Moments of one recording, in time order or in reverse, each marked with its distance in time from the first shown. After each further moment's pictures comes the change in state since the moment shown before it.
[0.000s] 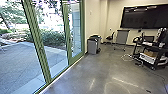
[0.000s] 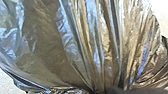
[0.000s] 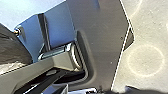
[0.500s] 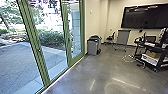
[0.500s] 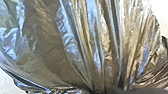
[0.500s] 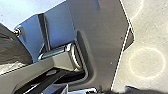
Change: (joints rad) left arm 0.000 0.000 0.000 0.000 0.000 0.000; right arm 0.000 0.000 0.000 0.000 0.000 0.000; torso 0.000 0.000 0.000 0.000
